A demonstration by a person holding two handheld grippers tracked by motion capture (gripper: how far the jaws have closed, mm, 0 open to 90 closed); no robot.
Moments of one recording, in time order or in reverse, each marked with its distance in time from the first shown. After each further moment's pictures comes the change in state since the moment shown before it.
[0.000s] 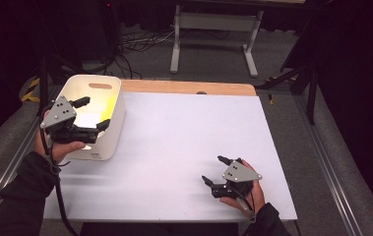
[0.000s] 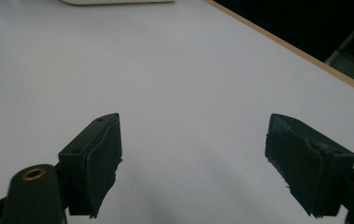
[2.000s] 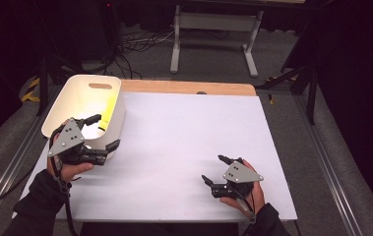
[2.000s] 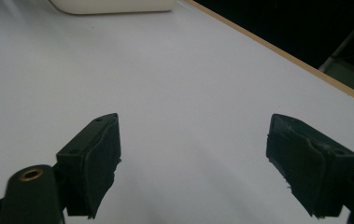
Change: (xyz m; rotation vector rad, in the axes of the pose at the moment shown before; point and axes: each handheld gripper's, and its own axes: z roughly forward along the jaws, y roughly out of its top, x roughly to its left) left arm -0.047 -0.024 -0.003 -0.094 -0.077 0.036; right arm 0.001 0.002 -0.003 -0.028 -0.015 0.000
